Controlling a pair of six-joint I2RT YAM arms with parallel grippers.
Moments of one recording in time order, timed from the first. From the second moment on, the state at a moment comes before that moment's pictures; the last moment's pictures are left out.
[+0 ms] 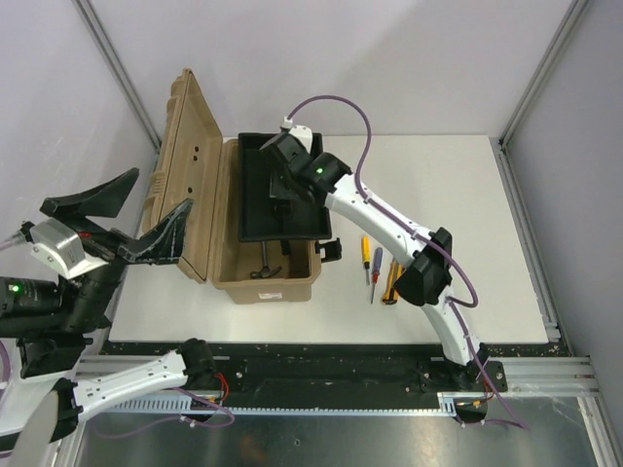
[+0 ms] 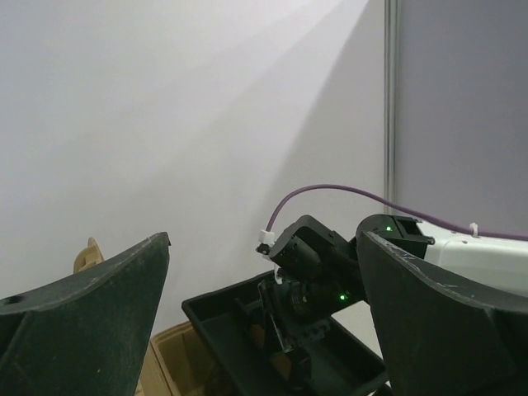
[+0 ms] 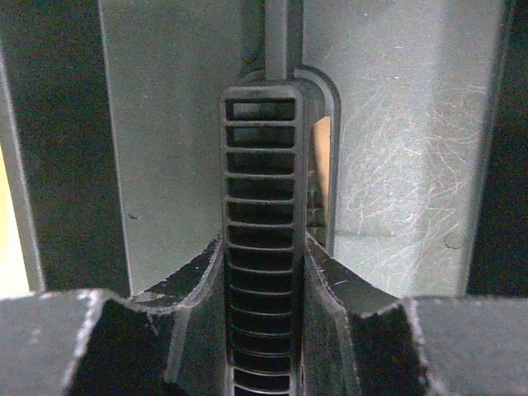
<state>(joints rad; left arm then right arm) -1.06 0.52 1.29 -0.20 -0.40 0.37 0.88 2.22 2.43 -0.94 0.36 0.72</state>
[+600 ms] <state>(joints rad) -1.06 0.50 1.27 -0.20 -0.40 0.37 0.99 2.27 2.47 -0.95 0.39 0.89</state>
